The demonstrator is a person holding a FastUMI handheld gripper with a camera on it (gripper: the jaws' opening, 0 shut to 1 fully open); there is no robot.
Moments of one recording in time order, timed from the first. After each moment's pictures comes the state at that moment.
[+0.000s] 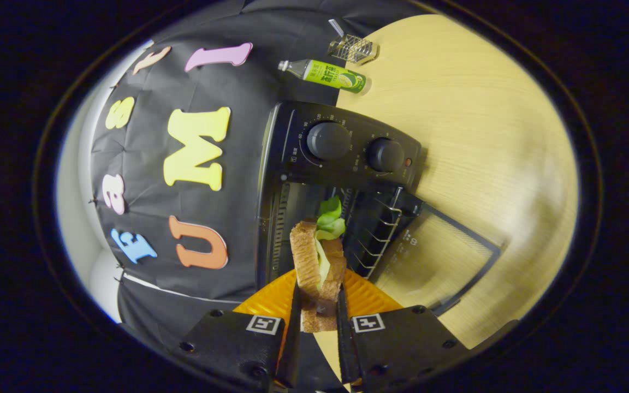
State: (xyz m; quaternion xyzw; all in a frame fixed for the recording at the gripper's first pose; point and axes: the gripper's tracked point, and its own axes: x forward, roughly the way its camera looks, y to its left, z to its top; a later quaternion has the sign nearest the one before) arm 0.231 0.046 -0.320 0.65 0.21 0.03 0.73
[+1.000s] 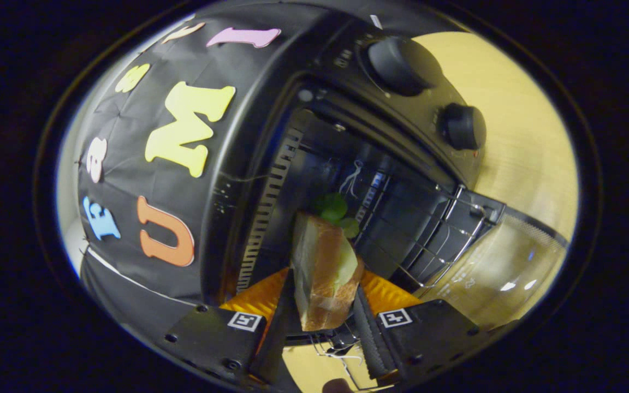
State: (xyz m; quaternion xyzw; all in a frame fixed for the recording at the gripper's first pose) arm 0.312 0.093 -0.363 0.53 0.24 -0.02 0.81
